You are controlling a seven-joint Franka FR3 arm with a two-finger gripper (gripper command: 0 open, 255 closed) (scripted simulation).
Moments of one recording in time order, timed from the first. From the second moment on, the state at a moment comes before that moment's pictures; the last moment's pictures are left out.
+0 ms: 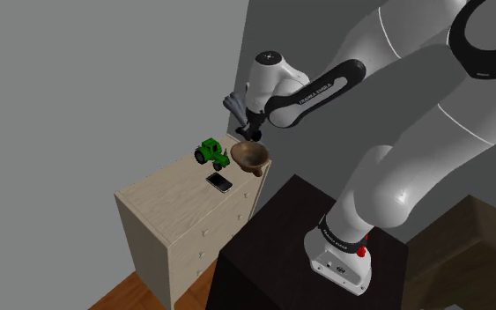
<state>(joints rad) 0.14 -0.22 -0.31 -2.65 -0.64 2.55 0.26</state>
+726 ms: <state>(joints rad) 0.07 -0.11 -0.36 -2.69 -0.76 2.72 0.30</state>
